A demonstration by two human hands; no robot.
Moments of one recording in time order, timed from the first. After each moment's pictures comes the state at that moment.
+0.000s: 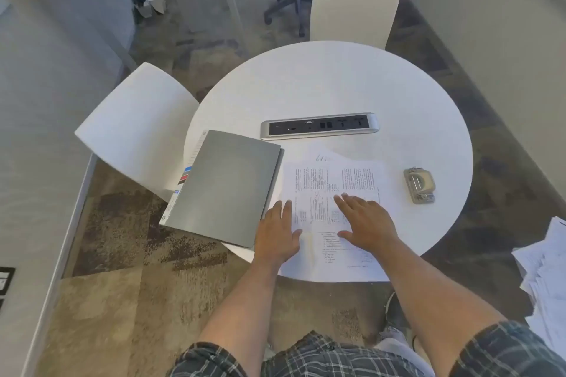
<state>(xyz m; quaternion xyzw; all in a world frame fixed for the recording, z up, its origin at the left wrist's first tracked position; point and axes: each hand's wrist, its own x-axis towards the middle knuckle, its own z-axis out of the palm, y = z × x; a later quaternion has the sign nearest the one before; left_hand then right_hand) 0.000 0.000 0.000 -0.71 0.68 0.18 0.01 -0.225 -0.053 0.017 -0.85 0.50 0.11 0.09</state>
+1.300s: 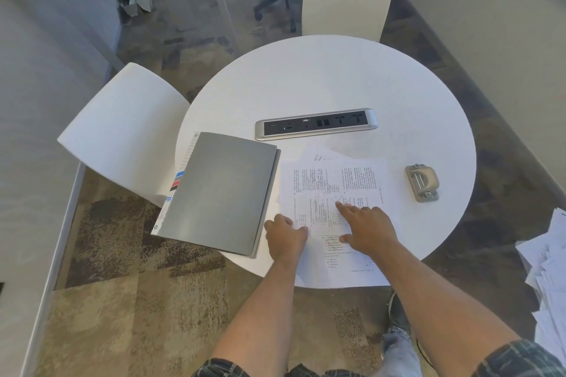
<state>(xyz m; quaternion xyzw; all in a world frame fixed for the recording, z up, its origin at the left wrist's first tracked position) -0.030 -0.023 -0.017 -0.85 0.34 0.37 -0.16 -0.217 -0.060 -0.008 -0.81 0.55 0.14 0.11</state>
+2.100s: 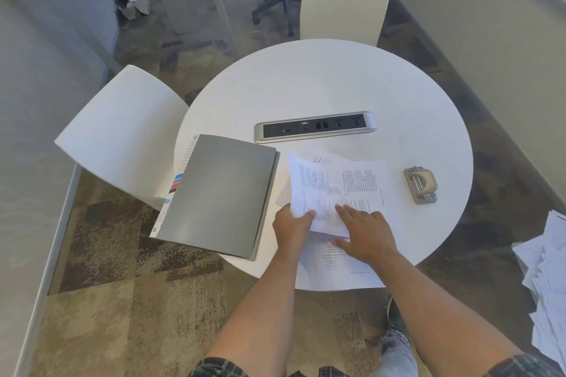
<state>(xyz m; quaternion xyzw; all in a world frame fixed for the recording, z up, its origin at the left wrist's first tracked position) -0.038 -0.043 -0.002 -0.77 0.31 0.46 -0.33 -0.217 -0.046 -0.017 -0.81 0.57 0.07 0.12</state>
